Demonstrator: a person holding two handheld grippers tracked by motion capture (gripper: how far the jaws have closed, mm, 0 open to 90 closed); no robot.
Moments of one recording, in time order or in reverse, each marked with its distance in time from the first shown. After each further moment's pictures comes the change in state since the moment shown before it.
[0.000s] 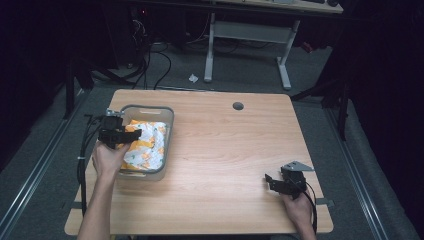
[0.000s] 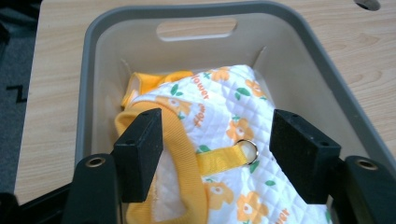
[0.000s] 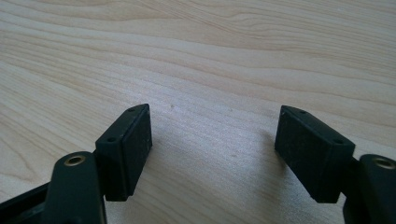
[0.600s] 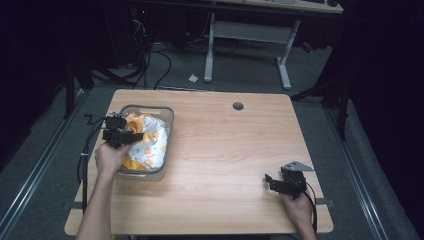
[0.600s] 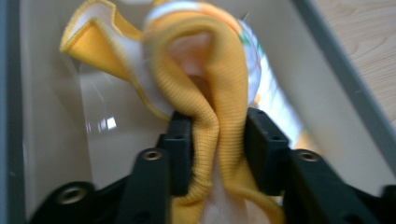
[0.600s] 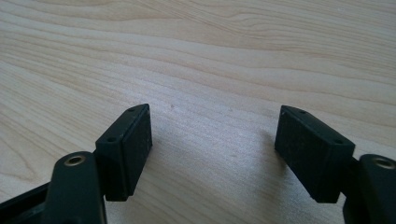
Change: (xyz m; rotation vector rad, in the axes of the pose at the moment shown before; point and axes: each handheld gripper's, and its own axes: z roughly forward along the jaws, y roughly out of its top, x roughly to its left) left arm 0.015 -0.004 0.032 0.124 -0.128 -0.029; right arm 0.000 0.000 0.000 0.000 0.002 -0.001
